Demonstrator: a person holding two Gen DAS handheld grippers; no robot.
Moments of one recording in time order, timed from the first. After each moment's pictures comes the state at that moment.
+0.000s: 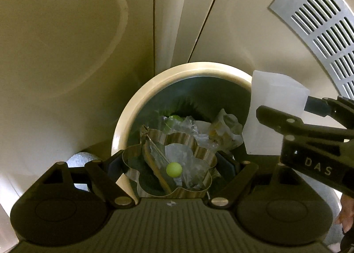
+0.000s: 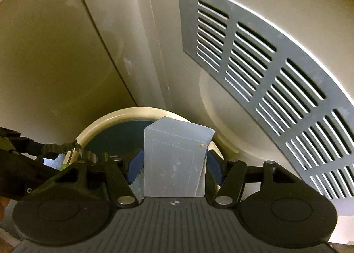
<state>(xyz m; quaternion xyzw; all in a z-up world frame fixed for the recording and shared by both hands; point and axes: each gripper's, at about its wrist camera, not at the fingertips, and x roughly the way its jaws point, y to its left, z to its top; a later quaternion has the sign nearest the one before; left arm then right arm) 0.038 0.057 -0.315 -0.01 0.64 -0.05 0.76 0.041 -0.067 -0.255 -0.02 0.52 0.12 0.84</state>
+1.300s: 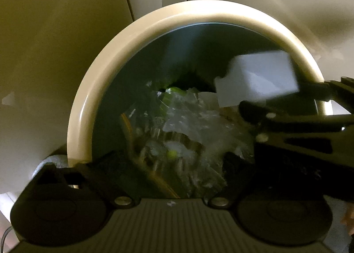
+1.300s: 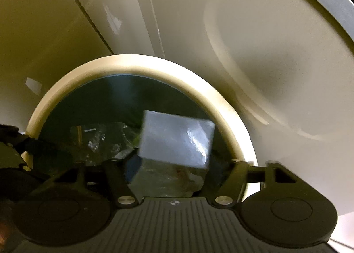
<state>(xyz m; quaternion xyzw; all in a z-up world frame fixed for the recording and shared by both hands) 0.061 0.037 -0.393 0.03 0.71 -0.08 0.70 0.077 -0.053 -0.326 -0.01 0.61 0.10 0.78</state>
